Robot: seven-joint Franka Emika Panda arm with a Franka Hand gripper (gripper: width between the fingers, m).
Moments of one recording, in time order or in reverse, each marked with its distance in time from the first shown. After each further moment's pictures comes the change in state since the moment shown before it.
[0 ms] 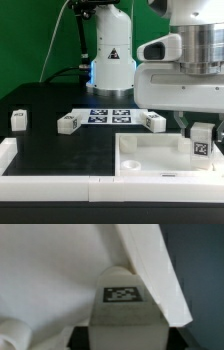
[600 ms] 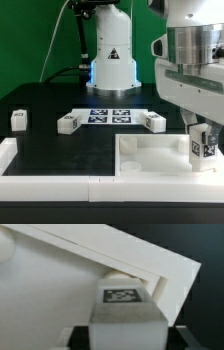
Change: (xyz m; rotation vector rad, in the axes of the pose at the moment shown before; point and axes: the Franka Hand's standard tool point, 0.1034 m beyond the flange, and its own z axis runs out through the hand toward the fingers) arm 0.001 0.001 0.001 0.020 -0.021 0.774
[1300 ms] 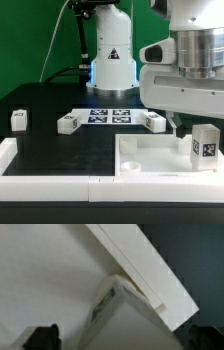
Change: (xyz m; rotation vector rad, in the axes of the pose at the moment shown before) arm -0.005 -0.002 0.003 -0.024 -0.007 -0.709
